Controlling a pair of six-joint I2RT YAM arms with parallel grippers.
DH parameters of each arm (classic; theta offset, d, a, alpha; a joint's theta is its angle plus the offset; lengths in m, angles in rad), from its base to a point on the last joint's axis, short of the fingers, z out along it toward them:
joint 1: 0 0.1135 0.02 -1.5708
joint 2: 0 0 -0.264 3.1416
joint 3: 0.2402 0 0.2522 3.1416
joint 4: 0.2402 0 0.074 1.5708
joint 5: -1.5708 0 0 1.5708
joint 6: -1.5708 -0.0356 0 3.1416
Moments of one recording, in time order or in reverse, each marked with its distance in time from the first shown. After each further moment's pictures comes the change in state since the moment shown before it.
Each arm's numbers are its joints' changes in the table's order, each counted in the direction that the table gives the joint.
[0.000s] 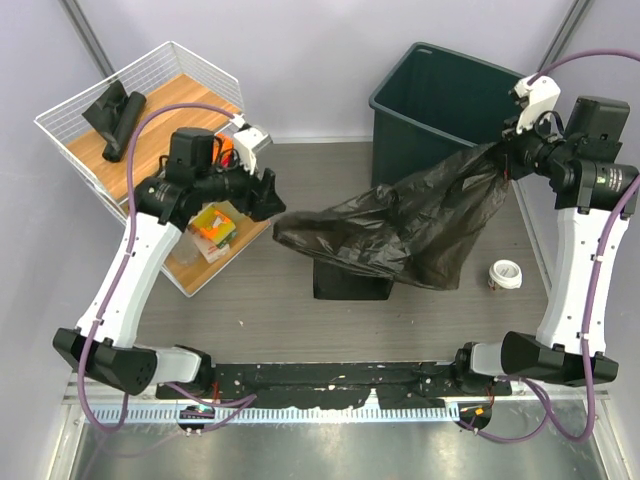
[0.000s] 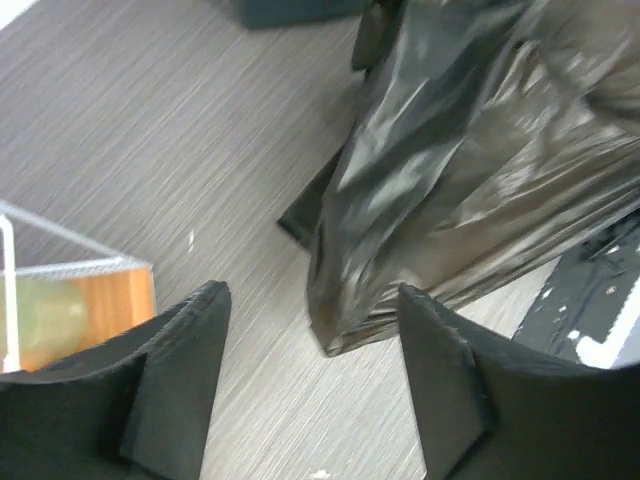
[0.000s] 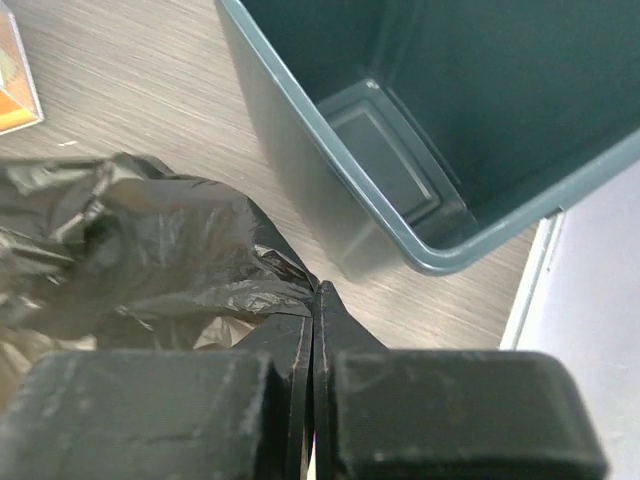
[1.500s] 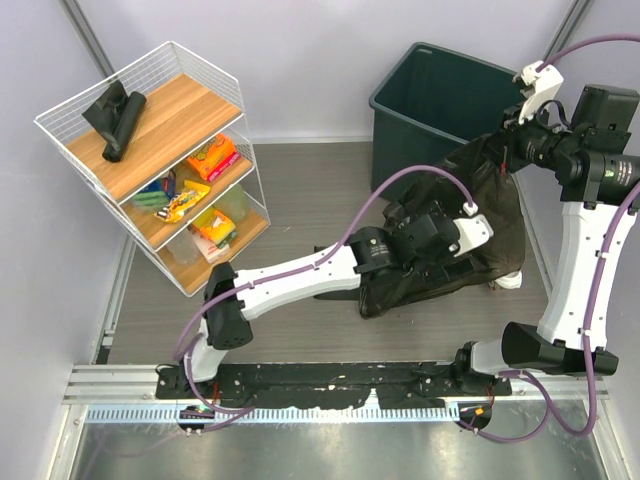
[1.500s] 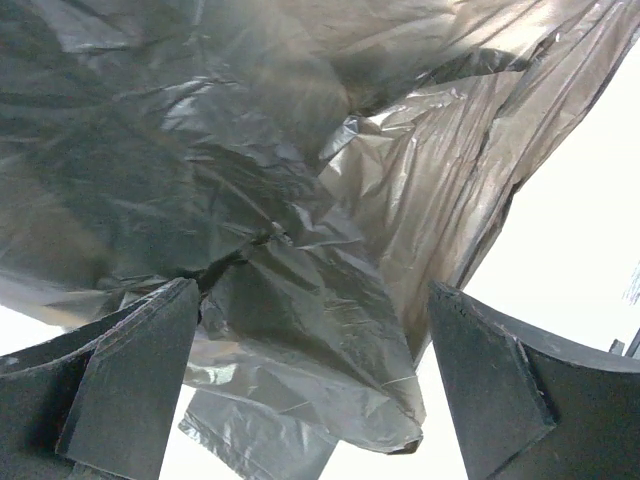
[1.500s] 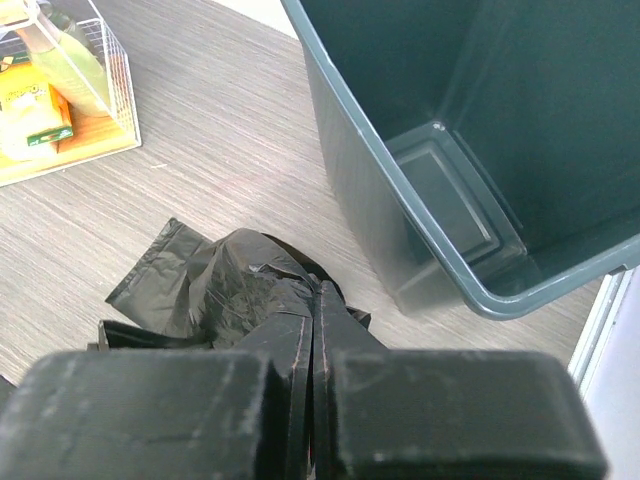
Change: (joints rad) left arm -0.956 0.706 0.536 -0.221 0.875 0.042; right arm 0.012 0.060 0.161 0.081 0.171 -0.061
